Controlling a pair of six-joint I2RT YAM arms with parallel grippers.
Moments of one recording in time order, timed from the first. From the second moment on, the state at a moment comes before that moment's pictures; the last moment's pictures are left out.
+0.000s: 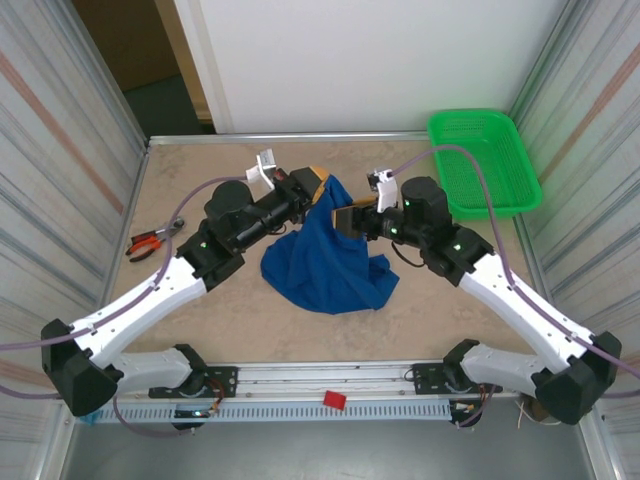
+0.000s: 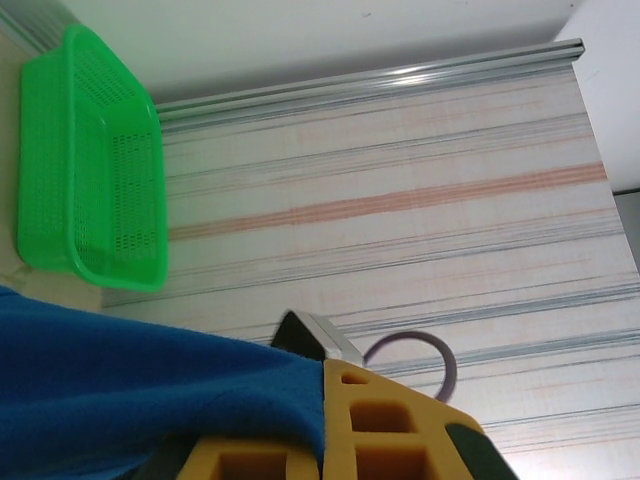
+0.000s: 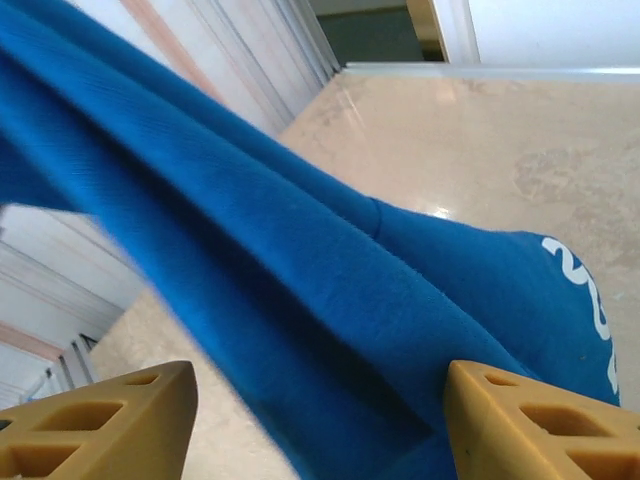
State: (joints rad) left arm -0.79 1.18 1.08 0.17 0.09 -1.42; right arm 0.66 1.12 1.06 -0.31 -0.25 0.40
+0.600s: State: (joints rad) left arm -0.75 1.17 1.01 0.17 0.09 -1.45; right arm 0.57 1.14 1.06 -0.27 -0.40 0.37
